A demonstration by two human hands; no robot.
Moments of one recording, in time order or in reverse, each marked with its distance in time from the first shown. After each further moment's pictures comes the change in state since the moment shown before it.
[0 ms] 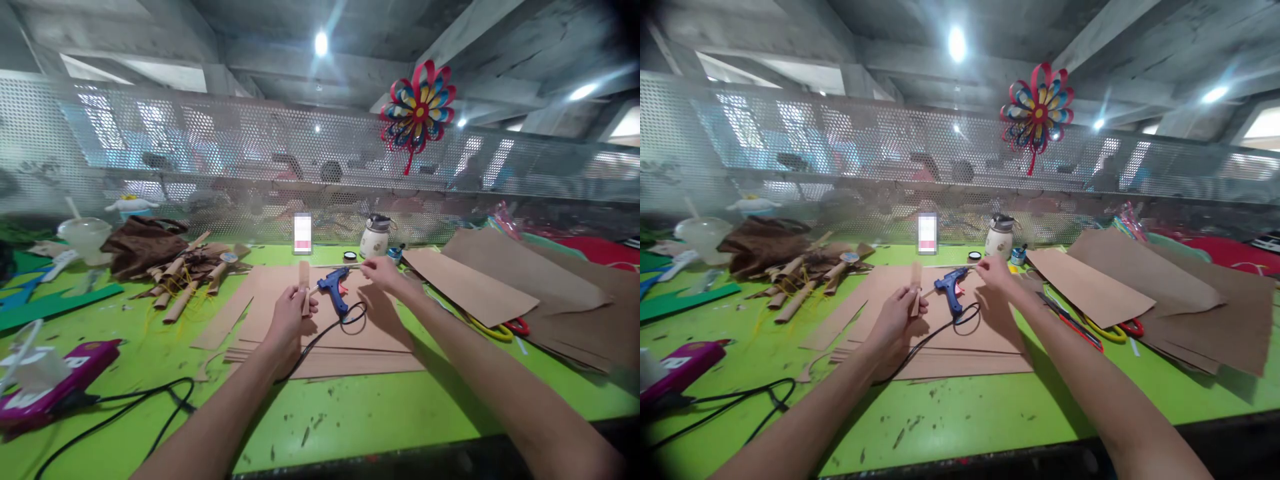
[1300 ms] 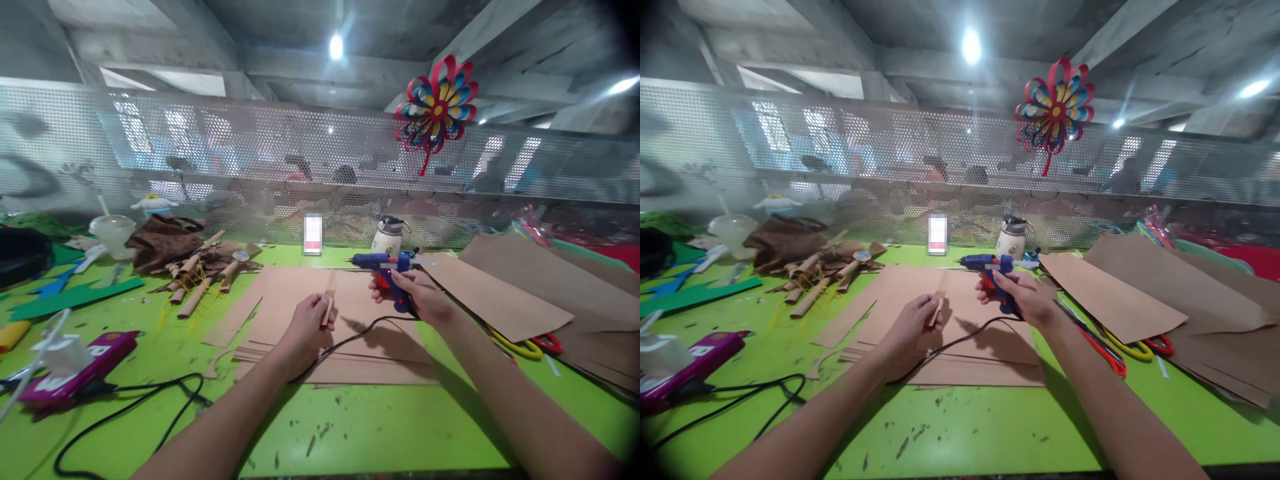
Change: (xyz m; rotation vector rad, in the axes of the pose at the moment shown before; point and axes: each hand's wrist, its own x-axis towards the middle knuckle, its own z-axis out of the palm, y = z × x) left_hand -0.022 0.008 0.014 0.087 -0.173 -0.046; right_hand -0.061 -0.030 -0.037 1.059 -0.373 -0.004
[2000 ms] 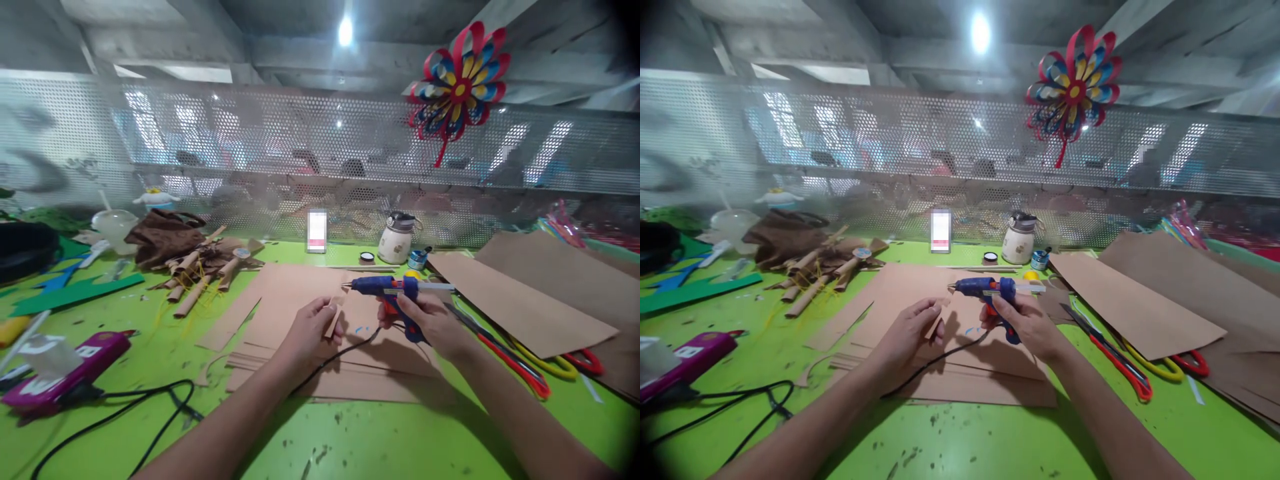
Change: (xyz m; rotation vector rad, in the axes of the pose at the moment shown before) left_hand -0.009 0.010 0.007 -0.044 -0.089 -0.044; right_hand -0.018 0.014 0.005 -0.323 0.012 0.027
